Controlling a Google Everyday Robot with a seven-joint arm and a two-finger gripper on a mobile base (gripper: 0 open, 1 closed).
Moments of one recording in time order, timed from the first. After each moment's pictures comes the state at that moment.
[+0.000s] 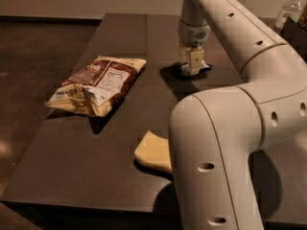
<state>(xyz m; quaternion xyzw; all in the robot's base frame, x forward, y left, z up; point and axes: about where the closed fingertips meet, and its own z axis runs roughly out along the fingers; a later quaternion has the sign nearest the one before) 0.724 -0.126 0.837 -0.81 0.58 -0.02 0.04</state>
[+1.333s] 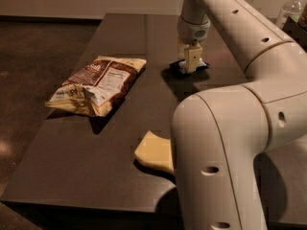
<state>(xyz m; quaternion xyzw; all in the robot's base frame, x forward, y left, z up) 0.733 -0.121 0.846 -0.81 0.58 -0.03 0.07</state>
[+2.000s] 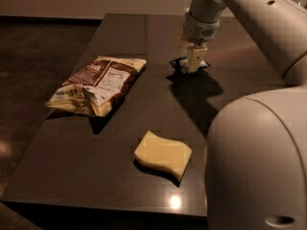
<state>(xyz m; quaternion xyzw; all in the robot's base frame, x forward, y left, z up) 0.695 -0.115 0.876 -0.81 0.57 -0.03 0.13</state>
